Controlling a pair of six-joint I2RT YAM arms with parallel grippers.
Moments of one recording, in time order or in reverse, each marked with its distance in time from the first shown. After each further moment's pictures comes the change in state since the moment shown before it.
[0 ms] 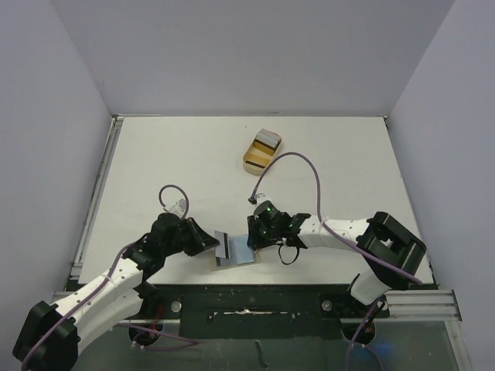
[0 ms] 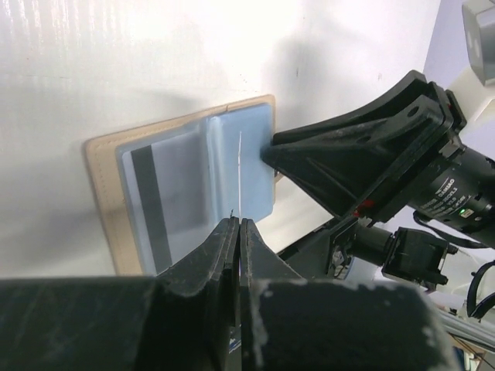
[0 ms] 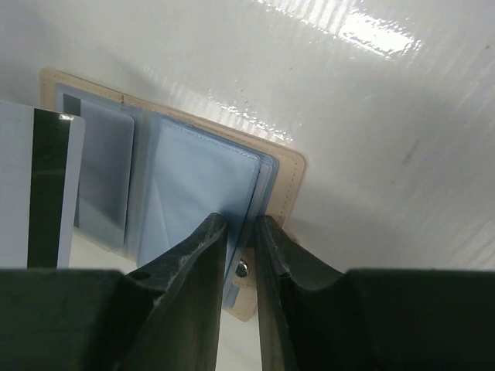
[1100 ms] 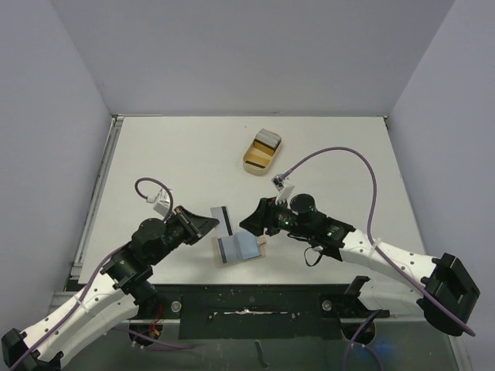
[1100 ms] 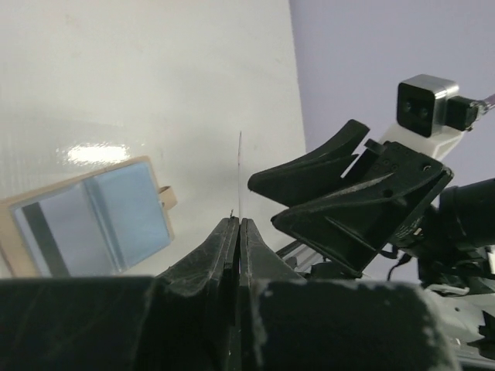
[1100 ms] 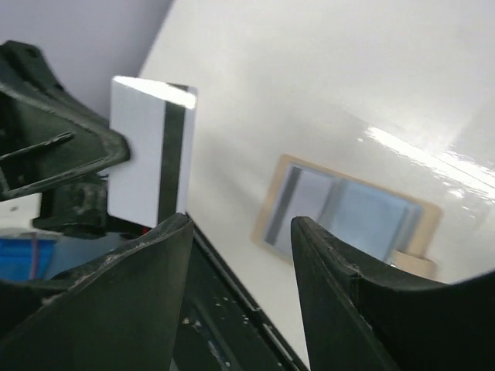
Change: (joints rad) left arm -0.172 -0.293 0.144 -0.034 -0.299 -0.061; right arm -0.047 -0.465 -0.148 0.296 -0.179 0.135
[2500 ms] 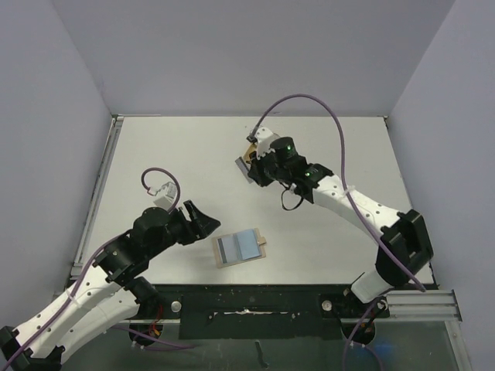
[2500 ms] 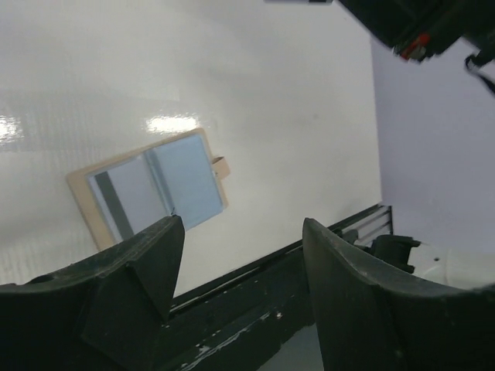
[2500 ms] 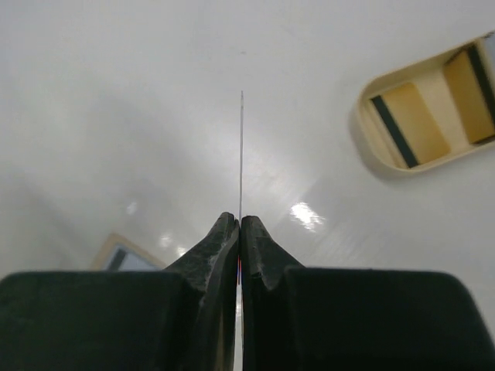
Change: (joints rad) left arm 0.000 0.093 0.212 -0.375 -0.010 0.186; right arm -0.205 0.500 0.686 -0.454 0.119 -0.724
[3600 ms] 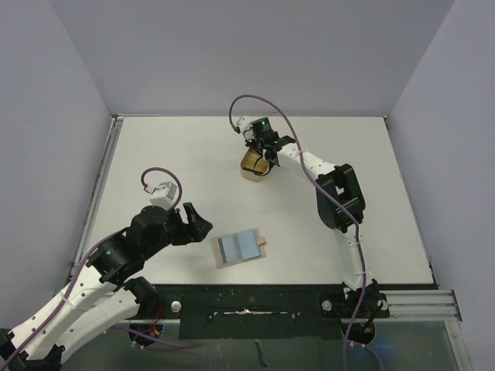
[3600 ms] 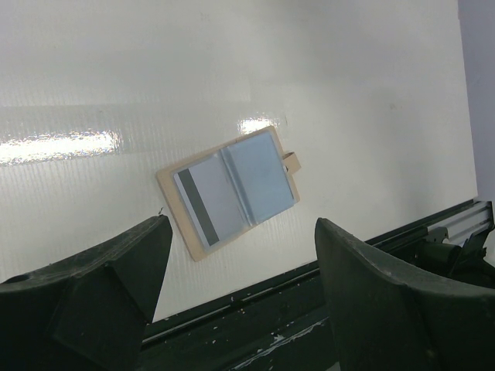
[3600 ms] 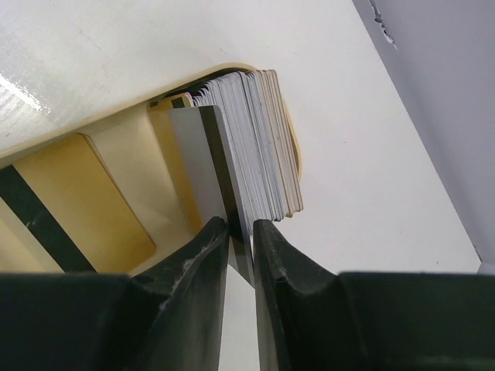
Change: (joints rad) left arm 0.000 0.006 0.076 -0.148 -0.084 0.178; right arm -0.114 0.643 0.537 -0.055 0.381 -0.529
